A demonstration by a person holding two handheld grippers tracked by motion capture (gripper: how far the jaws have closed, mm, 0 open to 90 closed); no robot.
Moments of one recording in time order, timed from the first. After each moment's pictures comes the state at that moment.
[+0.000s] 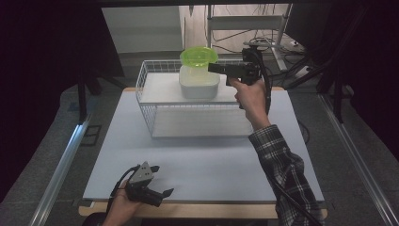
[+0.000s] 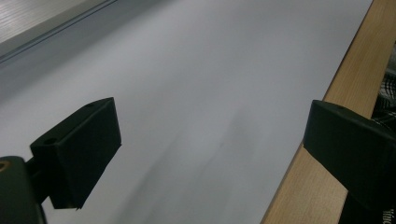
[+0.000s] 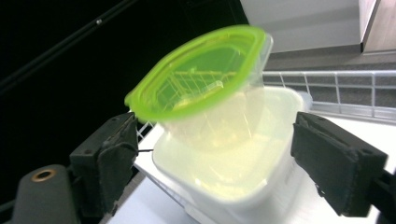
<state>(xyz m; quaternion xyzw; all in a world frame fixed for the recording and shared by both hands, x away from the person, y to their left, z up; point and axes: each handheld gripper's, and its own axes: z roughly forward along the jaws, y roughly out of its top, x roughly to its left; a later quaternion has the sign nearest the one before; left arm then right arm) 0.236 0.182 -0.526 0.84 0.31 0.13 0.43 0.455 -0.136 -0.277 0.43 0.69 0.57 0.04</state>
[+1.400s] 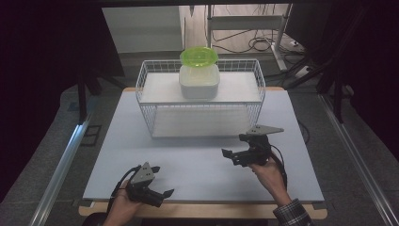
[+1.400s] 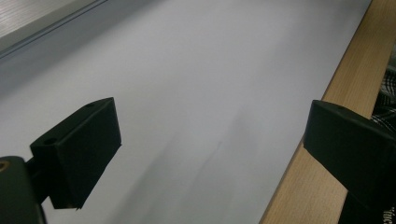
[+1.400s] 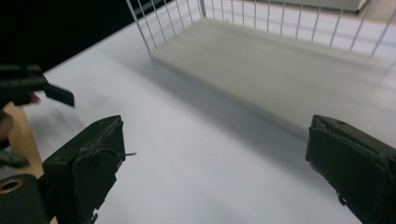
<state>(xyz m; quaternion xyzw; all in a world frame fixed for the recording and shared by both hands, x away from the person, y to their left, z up) 0.235 0.179 -0.527 0.84 0.31 0.13 0.43 0.335 -0.190 -0.443 0.35 0.80 0.47 0.10</state>
